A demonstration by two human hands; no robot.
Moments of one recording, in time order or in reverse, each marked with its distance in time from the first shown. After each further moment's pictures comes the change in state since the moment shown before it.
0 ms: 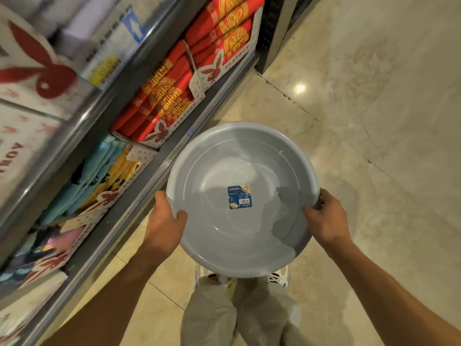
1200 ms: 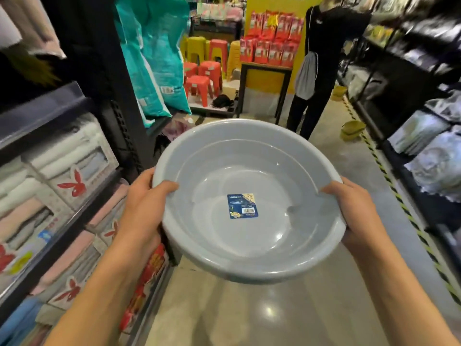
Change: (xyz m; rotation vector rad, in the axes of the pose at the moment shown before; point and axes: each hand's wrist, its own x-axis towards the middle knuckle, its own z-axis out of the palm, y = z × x) left_hand -0.593 0.585 -0.296 -0.636 -0.167 0.751; right_hand -0.523 -0.283 -0.662 0.996 0.541 -0.308
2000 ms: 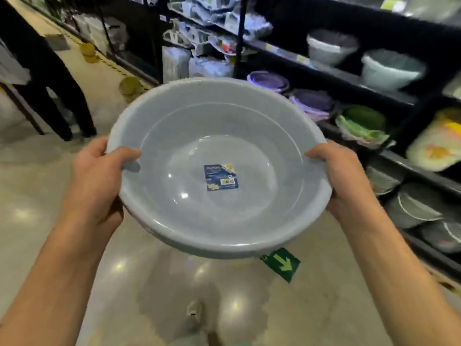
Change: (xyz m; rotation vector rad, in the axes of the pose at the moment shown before) left_hand -0.023 -0.013 0.435 0.070 -0.953 -0.024; right_hand -0.025 -0.009 -0.302 0.134 0.989 0.001
